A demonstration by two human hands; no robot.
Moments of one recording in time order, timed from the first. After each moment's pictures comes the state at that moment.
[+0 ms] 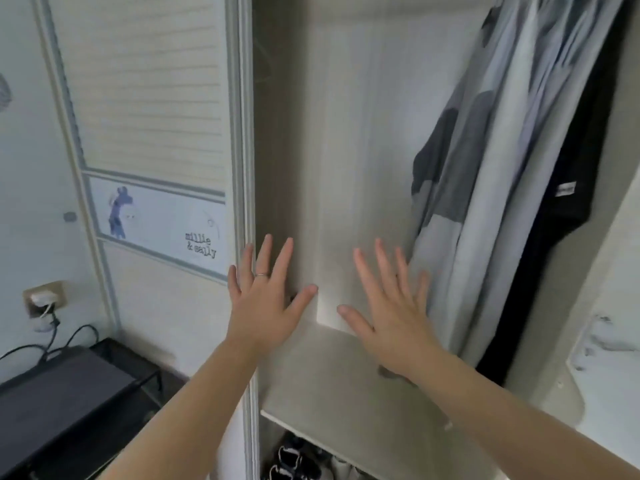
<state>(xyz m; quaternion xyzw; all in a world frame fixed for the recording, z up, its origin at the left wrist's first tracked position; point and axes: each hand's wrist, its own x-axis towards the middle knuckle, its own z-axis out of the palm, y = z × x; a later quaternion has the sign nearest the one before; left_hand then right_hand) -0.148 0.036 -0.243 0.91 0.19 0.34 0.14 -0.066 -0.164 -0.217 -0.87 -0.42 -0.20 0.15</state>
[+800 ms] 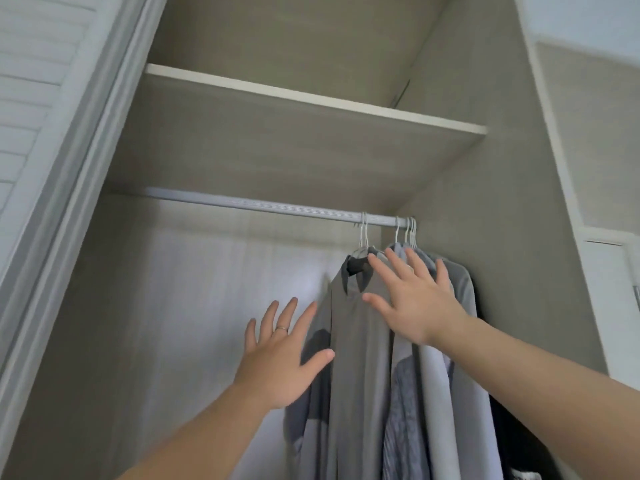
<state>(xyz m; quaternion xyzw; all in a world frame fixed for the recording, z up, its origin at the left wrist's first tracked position) 0.176 0.072 0.050 0.90 -0.15 0.39 0.11 0.125 -0.153 0.140 -0.89 -0.08 -0.44 -0.08</state>
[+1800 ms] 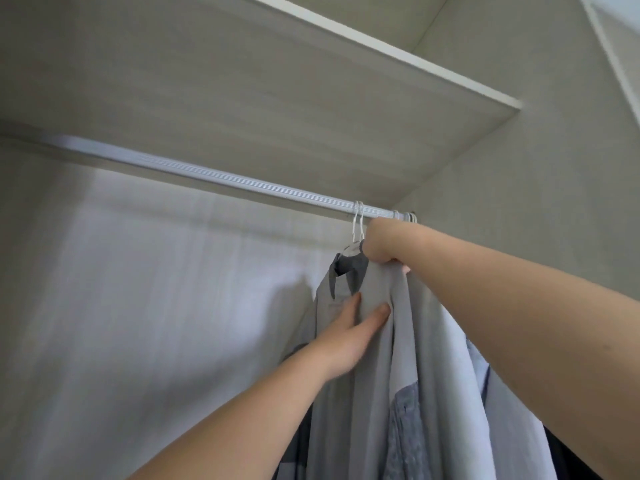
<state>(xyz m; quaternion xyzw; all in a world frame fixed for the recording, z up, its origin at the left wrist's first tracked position) 0.301 -0.028 0.106 0.76 -0.36 0.15 0.51 0.221 -0.098 0.245 -0.94 0.07 -0.33 -0.02</state>
